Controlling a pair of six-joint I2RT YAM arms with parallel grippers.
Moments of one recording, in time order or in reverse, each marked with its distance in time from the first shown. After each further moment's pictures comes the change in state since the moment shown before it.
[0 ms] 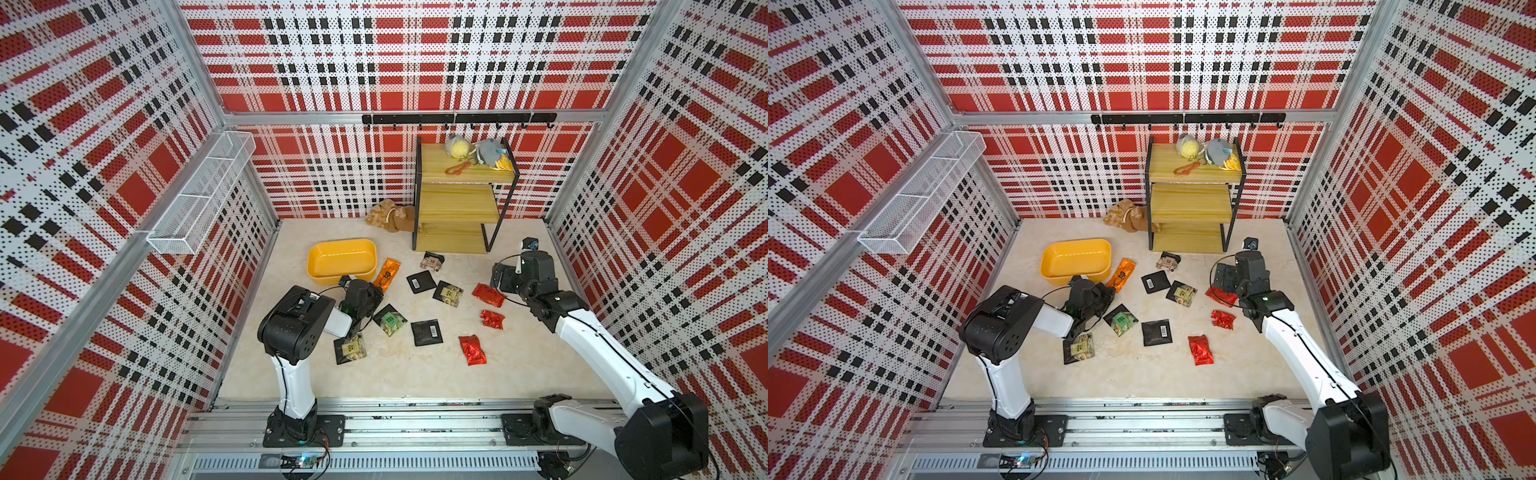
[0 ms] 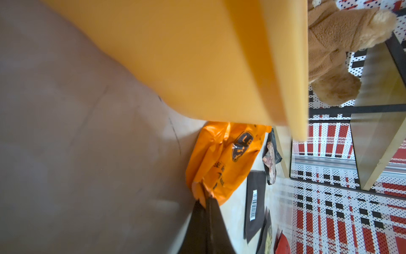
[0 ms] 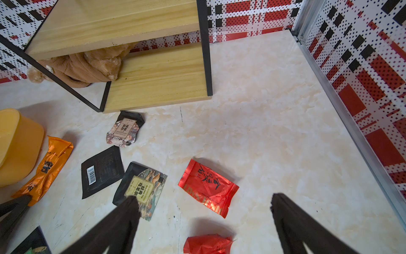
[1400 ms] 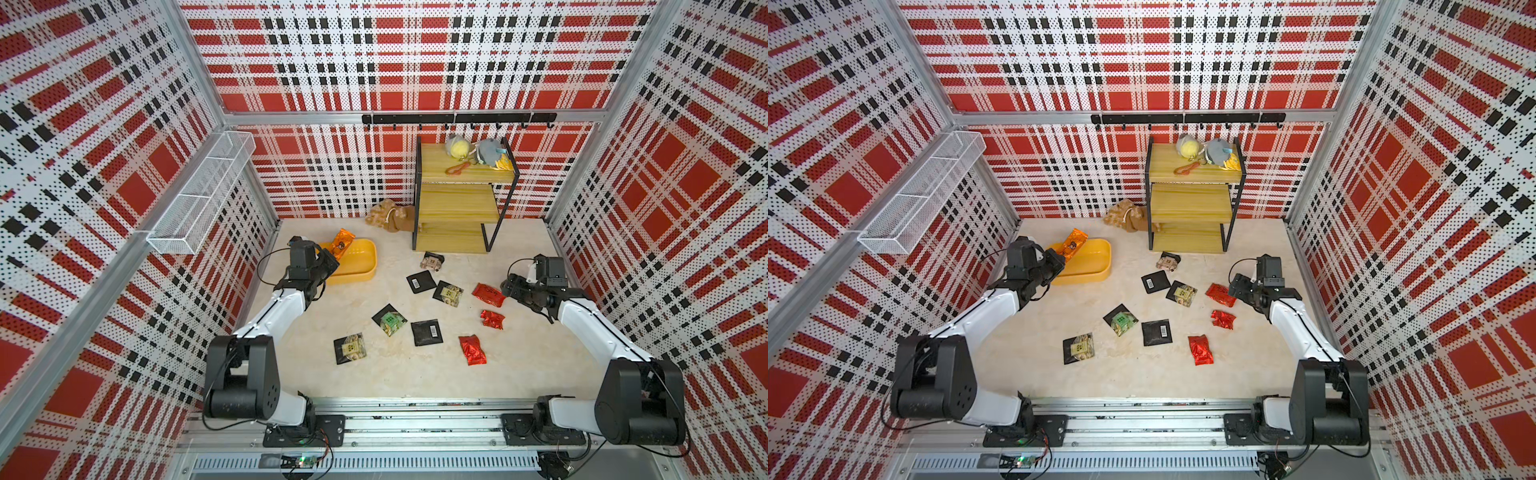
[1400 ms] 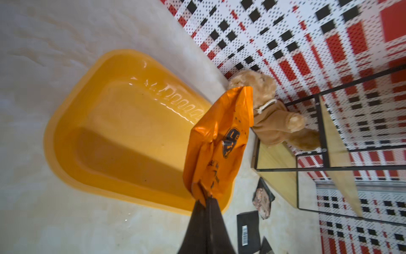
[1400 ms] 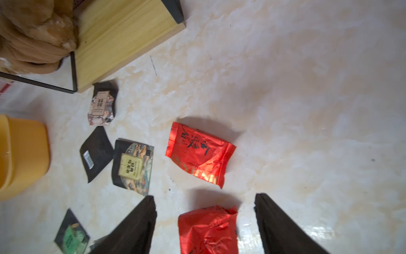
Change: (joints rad) left arm 0.382 -0.419 0.280 -0.776 0.130 0.451; right arm -0.272 0.164 -0.055 -0.045 -0.419 0.157
